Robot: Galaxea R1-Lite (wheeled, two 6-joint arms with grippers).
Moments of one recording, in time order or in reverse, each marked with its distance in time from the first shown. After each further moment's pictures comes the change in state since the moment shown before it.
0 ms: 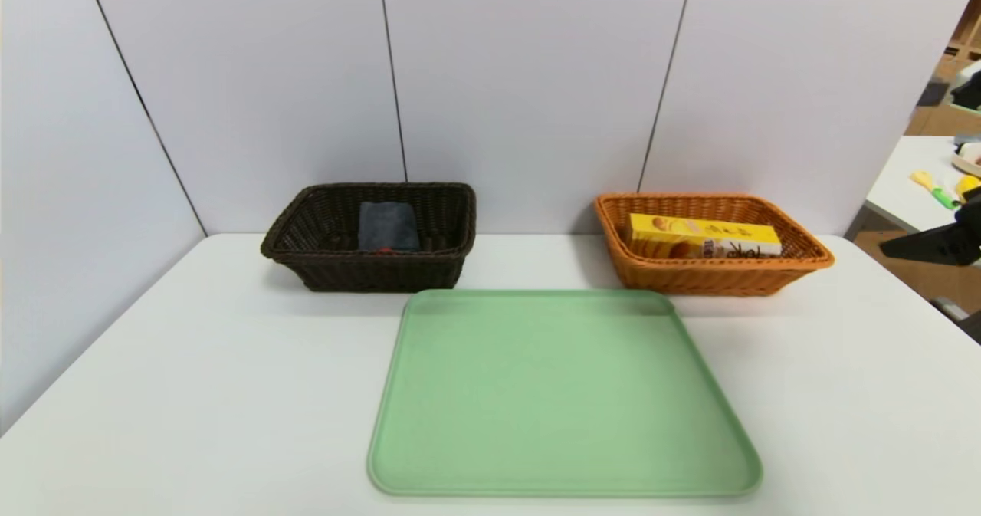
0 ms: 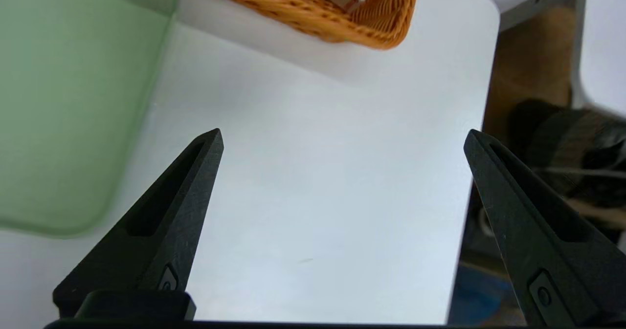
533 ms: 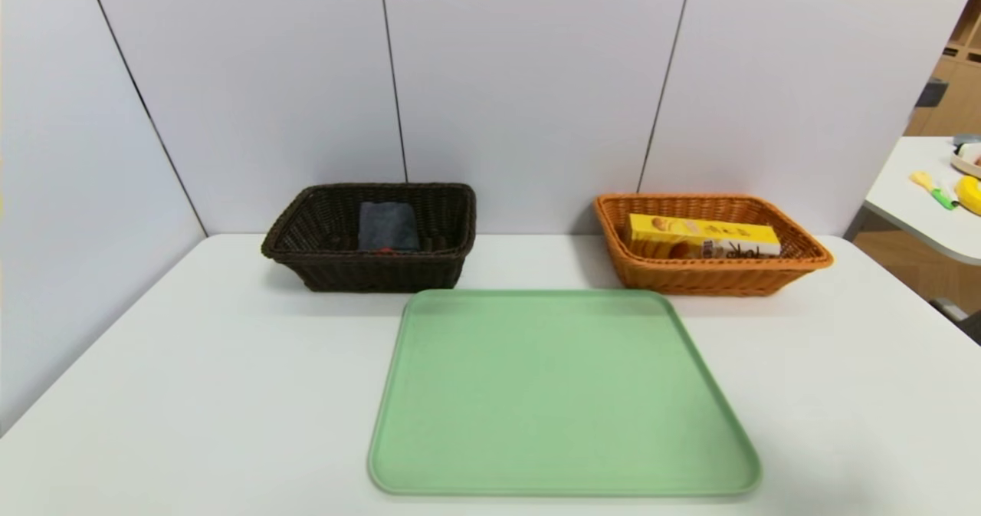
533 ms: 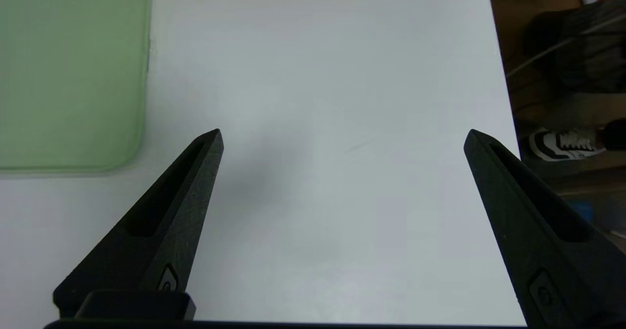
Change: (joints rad) left arm 0.000 0.000 0.000 0.000 0.000 0.000; right arm 0.000 -0.507 0.499 -0.084 -0.113 0.298
